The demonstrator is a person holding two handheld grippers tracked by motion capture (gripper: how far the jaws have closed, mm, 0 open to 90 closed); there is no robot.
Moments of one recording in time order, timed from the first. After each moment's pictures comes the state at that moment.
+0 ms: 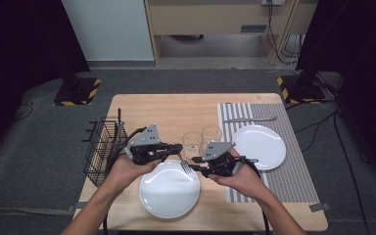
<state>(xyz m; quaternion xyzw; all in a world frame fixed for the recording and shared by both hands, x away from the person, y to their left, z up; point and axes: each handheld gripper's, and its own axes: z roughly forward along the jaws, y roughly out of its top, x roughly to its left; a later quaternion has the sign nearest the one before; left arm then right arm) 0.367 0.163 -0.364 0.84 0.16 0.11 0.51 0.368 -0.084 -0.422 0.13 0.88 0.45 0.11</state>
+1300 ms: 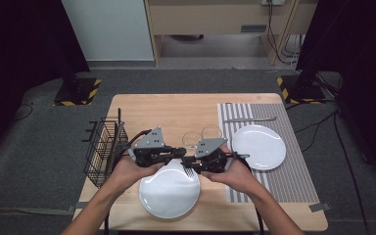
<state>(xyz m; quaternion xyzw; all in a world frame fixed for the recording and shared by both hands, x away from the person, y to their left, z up) 0.365 0.155 -0.366 0.85 0.14 0.10 0.50 0.376 -0.065 -0.417 0.10 0.87 0.47 0.09</state>
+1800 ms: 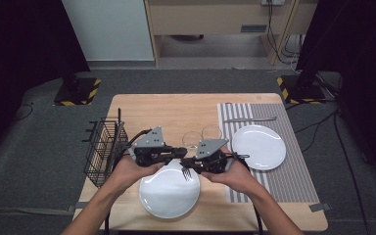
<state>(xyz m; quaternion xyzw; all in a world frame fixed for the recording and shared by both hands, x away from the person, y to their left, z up) 0.367 0.154 -0.369 0.85 0.14 0.09 0.51 0.376 -0.065 -0.420 0.09 0.87 0.48 0.08</state>
